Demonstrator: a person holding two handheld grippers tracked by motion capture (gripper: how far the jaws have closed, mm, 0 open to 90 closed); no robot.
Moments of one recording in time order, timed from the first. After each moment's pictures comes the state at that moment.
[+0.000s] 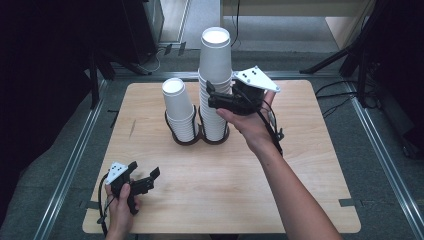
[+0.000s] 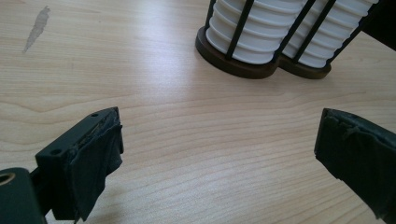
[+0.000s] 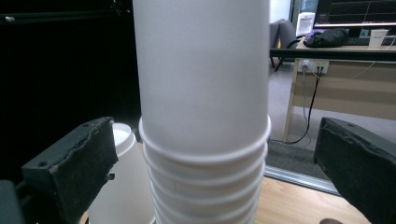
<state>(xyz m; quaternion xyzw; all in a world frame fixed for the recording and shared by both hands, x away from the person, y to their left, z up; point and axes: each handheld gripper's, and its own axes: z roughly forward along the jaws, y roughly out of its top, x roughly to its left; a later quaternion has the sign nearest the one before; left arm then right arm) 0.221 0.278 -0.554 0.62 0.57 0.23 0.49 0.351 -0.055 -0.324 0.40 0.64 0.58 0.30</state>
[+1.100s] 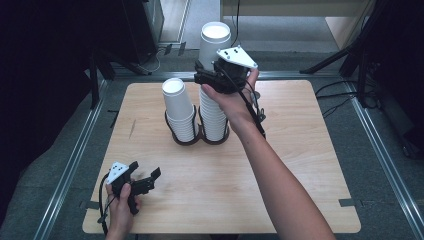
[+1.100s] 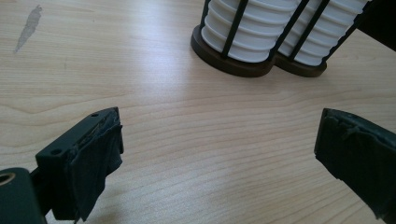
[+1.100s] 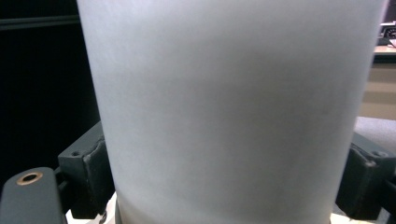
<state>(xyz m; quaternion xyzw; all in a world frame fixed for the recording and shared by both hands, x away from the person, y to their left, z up) 0.221 0.278 -0.554 0.63 0.56 0.22 0.49 0.389 -0.018 -0.306 0.42 0.62 0.57 0.33</state>
